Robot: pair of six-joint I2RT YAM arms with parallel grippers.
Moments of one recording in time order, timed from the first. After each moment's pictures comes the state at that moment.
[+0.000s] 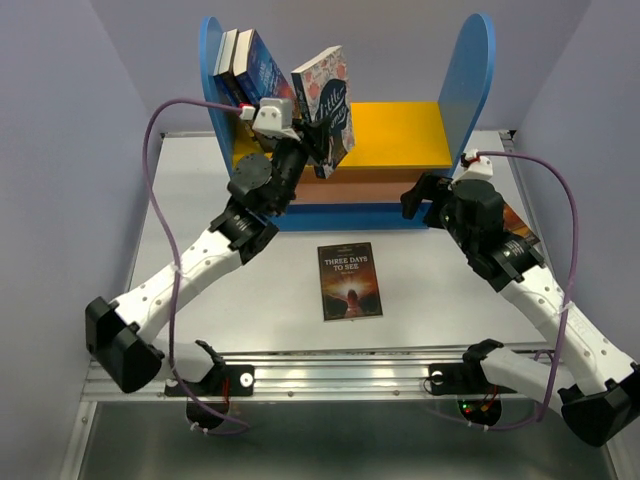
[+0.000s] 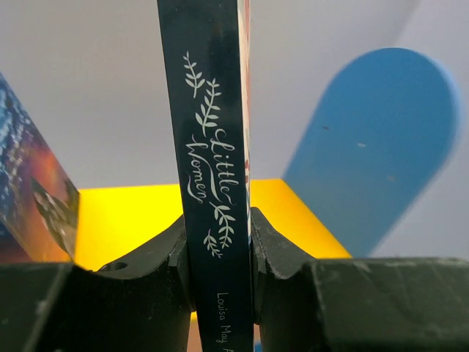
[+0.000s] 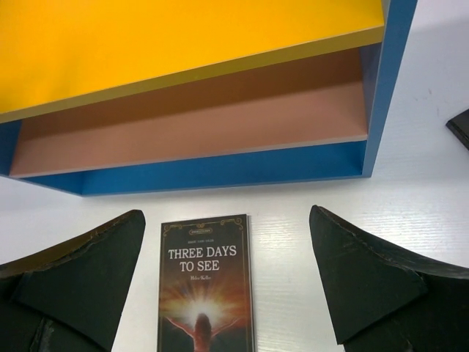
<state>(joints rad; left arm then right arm) -0.75 1.26 1.22 0.39 -0.30 -0.26 0.49 0.99 1.03 -0.38 0.31 0.49</state>
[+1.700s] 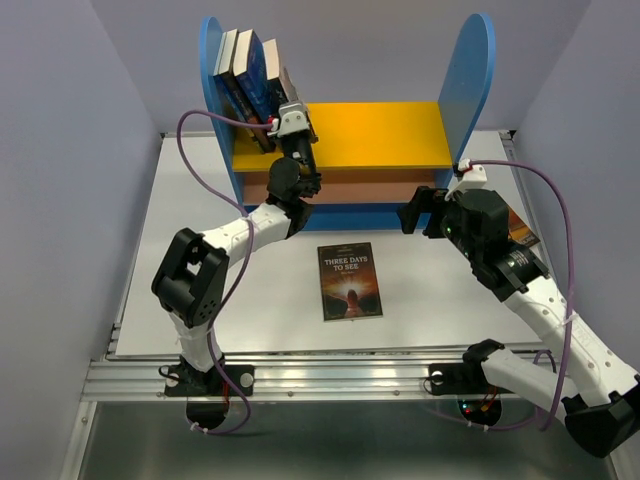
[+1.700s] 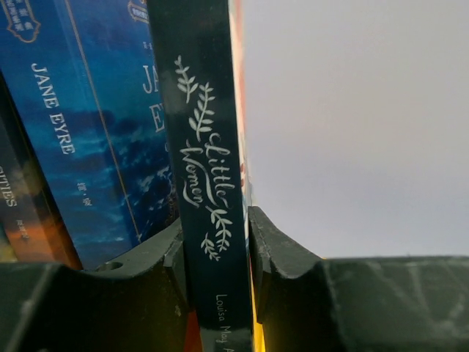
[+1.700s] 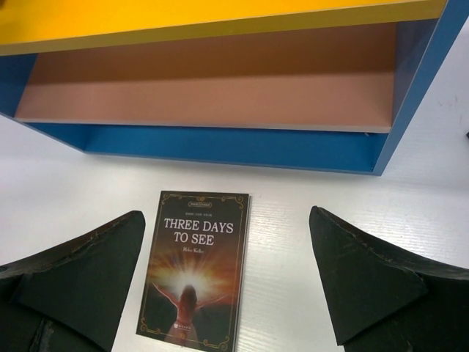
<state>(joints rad) -0.66 1.78 1.28 1.16 -0.78 0.25 0.48 0.92 0.97 -0.37 0.18 0.38</state>
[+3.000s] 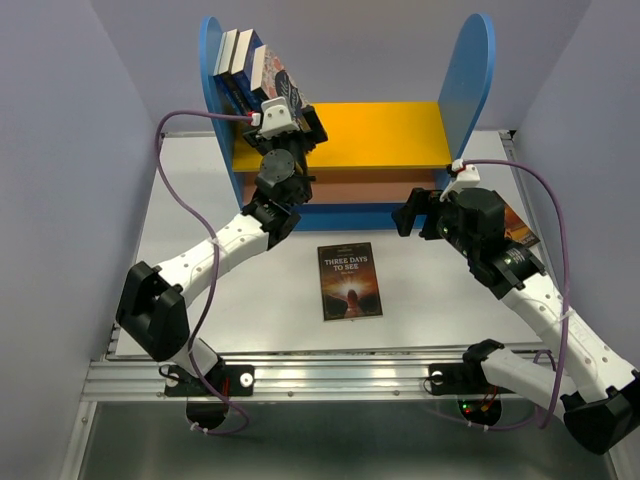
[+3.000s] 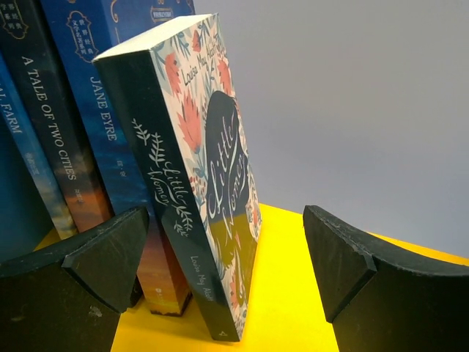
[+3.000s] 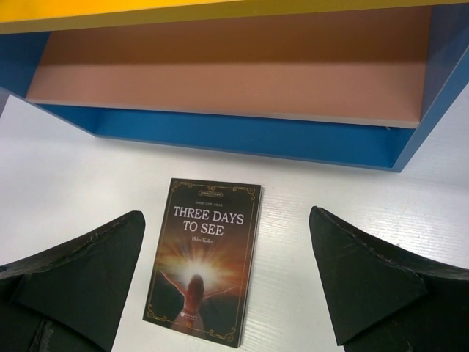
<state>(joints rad) -0.71 1.53 1.26 0.69 -0.84 -0.01 0.48 0.94 0.97 -0.37 0.12 0.38</state>
